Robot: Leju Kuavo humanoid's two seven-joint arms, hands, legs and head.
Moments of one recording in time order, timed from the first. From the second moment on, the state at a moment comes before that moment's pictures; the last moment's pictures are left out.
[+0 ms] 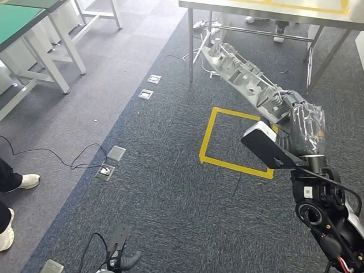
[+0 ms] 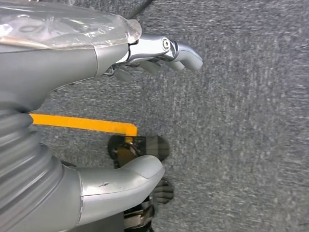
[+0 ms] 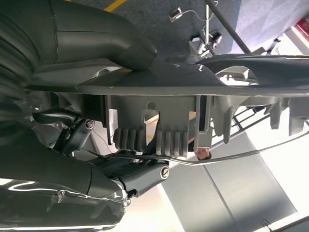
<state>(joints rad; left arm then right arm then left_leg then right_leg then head) -0.19 0.03 -0.95 -0.22 0.93 0.20 -0.29 -0.58 -0.29 0.70 -1.50 0.82 -0.33 0.20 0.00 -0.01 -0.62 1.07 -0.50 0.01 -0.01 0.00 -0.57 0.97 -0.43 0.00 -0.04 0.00</state>
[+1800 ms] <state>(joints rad) -0.19 0.03 -0.95 -0.22 0.93 0.20 -0.29 -0.59 -0.29 0.70 -1.50 0.80 -0.34 0.19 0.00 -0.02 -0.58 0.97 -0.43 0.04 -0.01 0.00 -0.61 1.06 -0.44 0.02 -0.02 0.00</state>
